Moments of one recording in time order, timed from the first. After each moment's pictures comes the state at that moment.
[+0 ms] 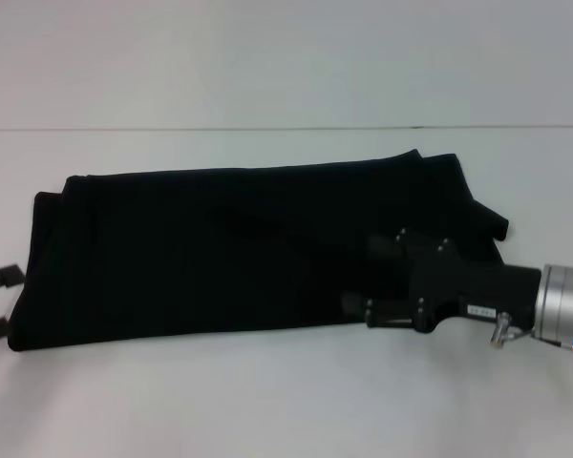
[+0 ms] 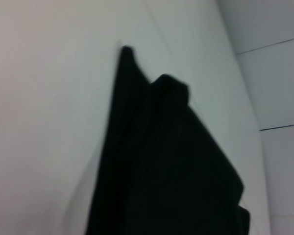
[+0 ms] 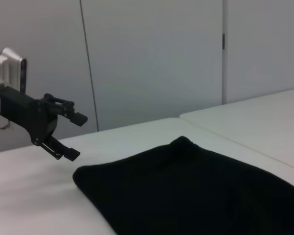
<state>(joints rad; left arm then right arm) -0.33 -1.94 0.29 0.65 2.18 1.56 -2.48 0.58 2.09 -0.88 -0.45 -1.78 -1.33 1.07</state>
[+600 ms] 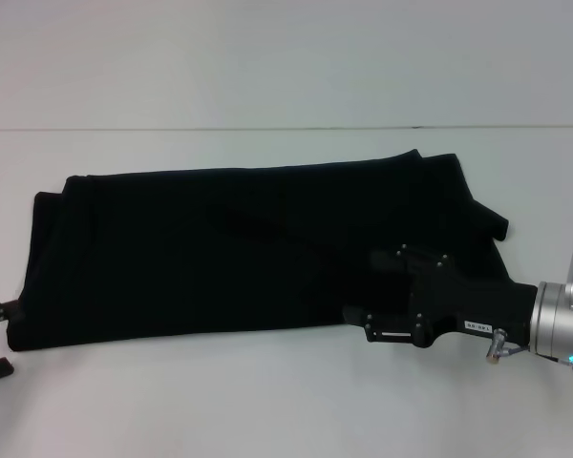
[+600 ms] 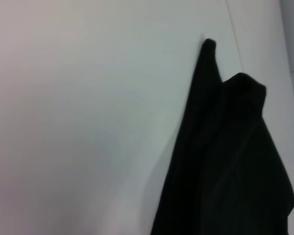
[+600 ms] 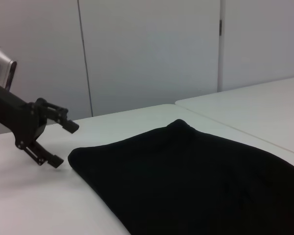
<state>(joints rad) -0.32 -1.94 0.30 0.59 2.24 1.46 -2.58 0.58 2.10 -0.87 -0.38 -1.77 -1.29 0.99</state>
